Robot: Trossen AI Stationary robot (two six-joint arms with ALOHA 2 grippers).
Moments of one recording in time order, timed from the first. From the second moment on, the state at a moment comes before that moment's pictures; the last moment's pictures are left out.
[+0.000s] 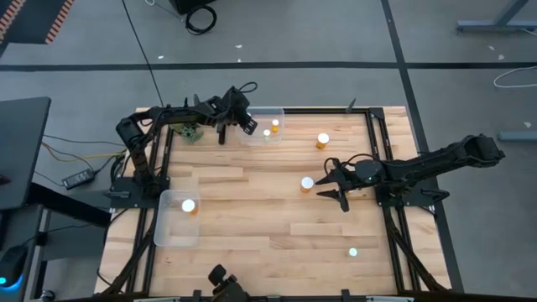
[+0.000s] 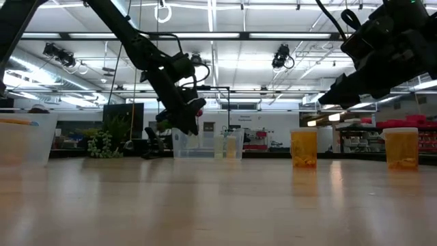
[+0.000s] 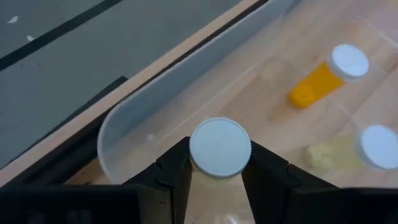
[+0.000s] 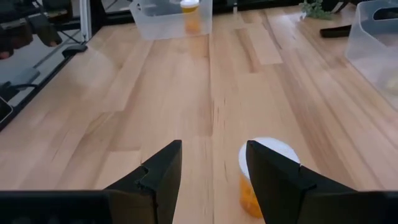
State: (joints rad) left arm 0.67 1.83 1.13 -0.14 -0.06 -0.15; right arm 0.07 0.85 0.15 0.33 -0.01 0.11
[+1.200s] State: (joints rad) left arm 0.59 1.87 1.13 -0.06 -0.07 -0.15; right arm 0.02 0.85 0.16 0.33 -0.05 0.11
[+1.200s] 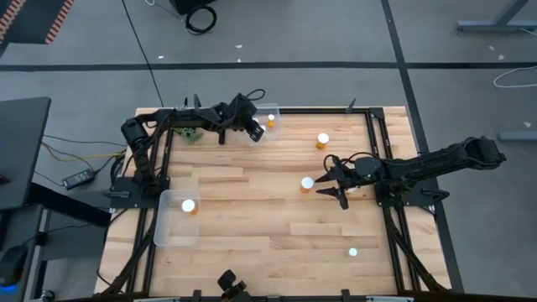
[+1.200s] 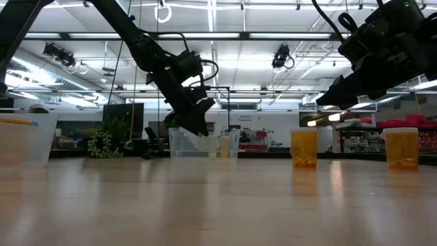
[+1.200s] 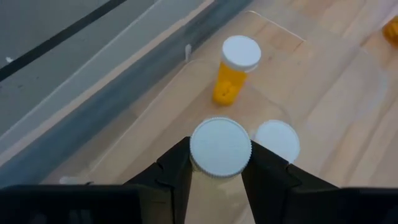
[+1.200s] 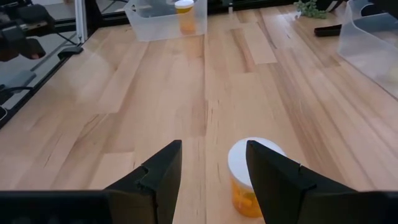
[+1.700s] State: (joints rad) left arm 0.62 1.87 1.13 -0.10 -0.10 -0.15; right arm 0.02 0.85 0.16 0.33 -0.05 0.11
